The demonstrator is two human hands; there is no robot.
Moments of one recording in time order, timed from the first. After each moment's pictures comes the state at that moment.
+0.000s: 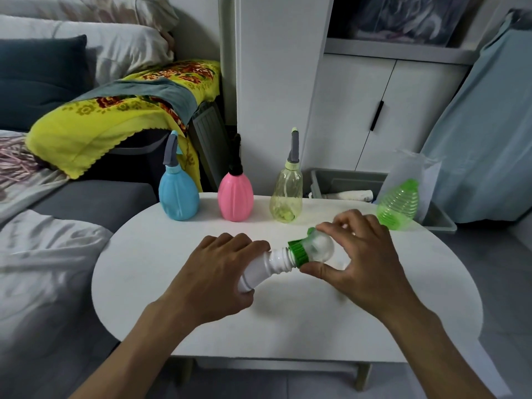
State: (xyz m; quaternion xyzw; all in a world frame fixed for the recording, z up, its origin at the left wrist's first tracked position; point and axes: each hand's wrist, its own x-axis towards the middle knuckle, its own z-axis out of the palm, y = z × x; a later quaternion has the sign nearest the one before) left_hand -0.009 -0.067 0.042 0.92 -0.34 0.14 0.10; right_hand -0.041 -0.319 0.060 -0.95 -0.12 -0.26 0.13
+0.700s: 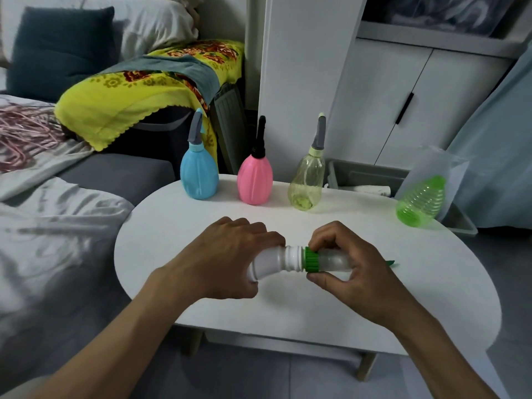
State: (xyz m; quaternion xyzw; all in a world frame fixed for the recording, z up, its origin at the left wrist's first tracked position) left_hand -0.011 -0.048 0.053 0.92 -0.38 0.07 0.10; right_hand -0.053 -0.290 0.050 -0.87 -0.25 -0.09 0.41
